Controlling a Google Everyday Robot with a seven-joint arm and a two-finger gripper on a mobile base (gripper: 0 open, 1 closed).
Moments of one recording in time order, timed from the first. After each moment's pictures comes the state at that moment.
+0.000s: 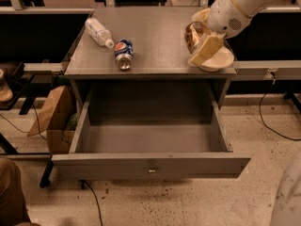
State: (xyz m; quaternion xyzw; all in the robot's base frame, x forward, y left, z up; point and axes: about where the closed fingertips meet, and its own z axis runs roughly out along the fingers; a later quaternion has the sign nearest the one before) arm 0.632 -0.130 0.947 -0.68 0.67 0.12 0.27
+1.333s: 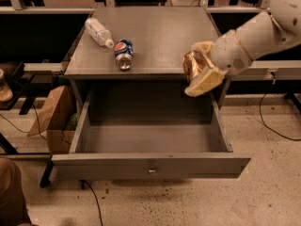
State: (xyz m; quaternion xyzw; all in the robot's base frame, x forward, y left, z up) arm 0.577 -0.120 0.895 -0.65 0.66 0.20 0.32
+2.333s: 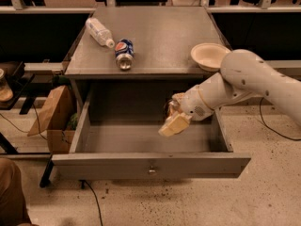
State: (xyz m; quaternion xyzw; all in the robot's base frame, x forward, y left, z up) arm 0.548 -0.065 0.751 -0.57 0.73 0.26 0.25
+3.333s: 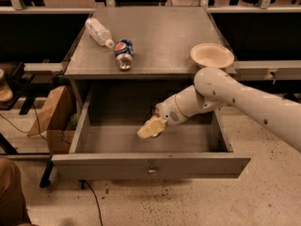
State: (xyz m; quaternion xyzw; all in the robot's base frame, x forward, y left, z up) arm 0.578 0.002 0.697 -0.51 0.76 0.32 0.25
